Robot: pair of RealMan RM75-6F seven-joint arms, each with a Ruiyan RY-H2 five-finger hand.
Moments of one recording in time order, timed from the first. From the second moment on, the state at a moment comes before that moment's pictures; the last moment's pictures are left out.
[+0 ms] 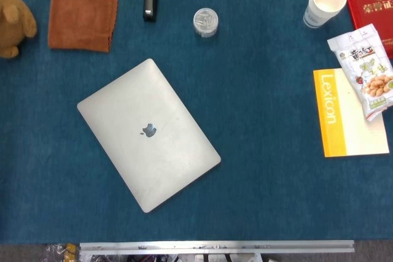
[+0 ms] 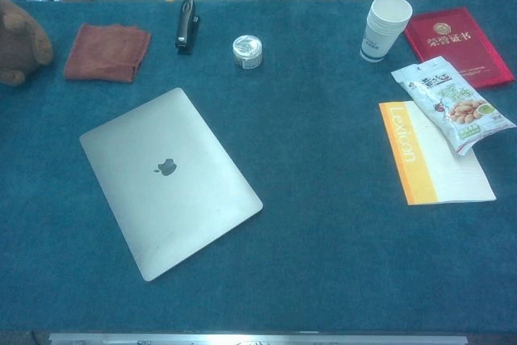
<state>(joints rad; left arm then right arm) -0.01 -1.12 -0.03 -1.52 1.57 1.62 0.14 -0.02 -0.96 0.05 -1.75 -1.50 1.54 -0.03</state>
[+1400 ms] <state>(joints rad) -0.17 -1.17 0.14 -1.59 1.82 1.30 0.28 0.04 -0.96 0.07 -1.77 -1.52 1.51 -0.02</state>
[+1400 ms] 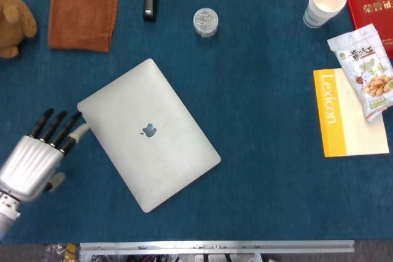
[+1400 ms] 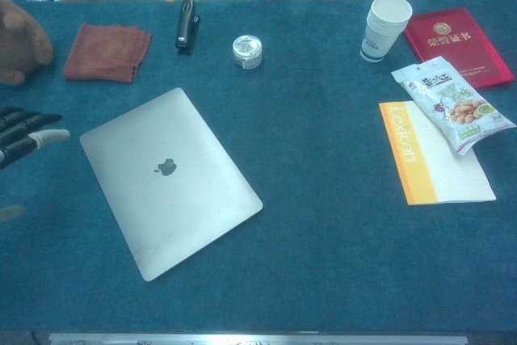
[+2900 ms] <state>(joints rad) -0.23 -1.48 0.16 -1.47 1.77 1.20 0.35 0.03 -0.93 0.07 -1.69 -1.48 1.51 0.09</state>
